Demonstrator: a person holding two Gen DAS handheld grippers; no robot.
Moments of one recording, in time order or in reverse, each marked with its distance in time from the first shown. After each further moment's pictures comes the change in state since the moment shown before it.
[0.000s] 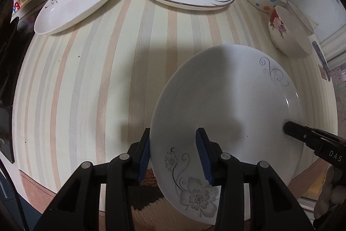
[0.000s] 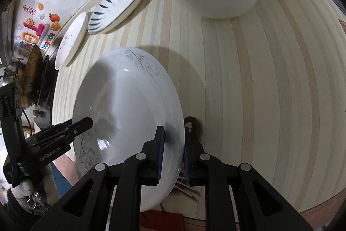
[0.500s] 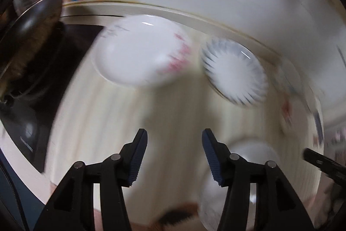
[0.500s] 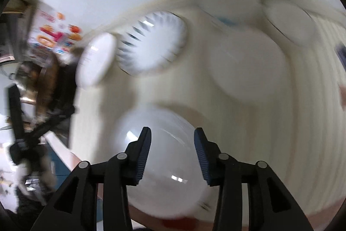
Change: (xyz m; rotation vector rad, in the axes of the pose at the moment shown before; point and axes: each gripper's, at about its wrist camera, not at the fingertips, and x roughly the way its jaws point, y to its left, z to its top) left arm -0.084 0.103 0.079 -0.275 -0.178 0.034; right arm -0.069 0.071 0.094 -0.122 -0.058 0.079
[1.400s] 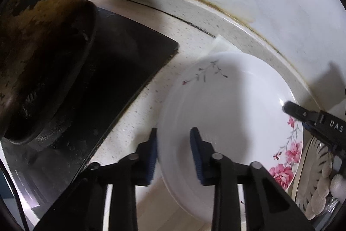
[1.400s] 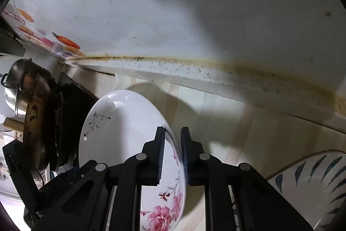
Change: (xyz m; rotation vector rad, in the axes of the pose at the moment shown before) left arm 0.113 0.138 0.105 -0.302 -0.024 0.150; right arm 0.277 0.161 0.222 -0.187 0.074 0.101
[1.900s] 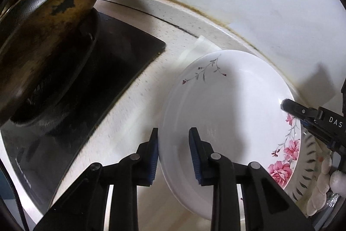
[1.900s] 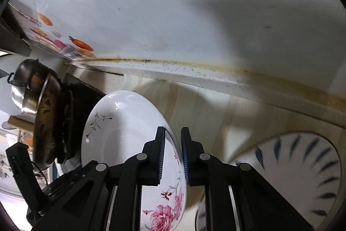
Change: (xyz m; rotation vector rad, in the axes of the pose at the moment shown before) left arm -0.043 -0.013 -0.026 0.020 -0.013 -0.057; right arm -0.052 0.000 -0.018 0.008 -0.023 0.016
